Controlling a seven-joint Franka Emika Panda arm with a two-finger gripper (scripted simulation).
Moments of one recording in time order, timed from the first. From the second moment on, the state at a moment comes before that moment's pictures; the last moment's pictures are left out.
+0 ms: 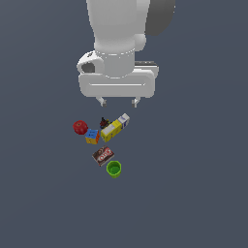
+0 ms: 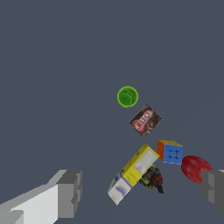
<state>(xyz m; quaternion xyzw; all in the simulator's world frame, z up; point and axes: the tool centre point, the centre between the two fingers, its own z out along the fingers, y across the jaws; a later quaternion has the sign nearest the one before) 0.008 -0.016 0.335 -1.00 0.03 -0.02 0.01</state>
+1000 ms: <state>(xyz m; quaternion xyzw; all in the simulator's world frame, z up) -0.037 -0.159 0.190 -0.99 0.13 -0.01 0.01</state>
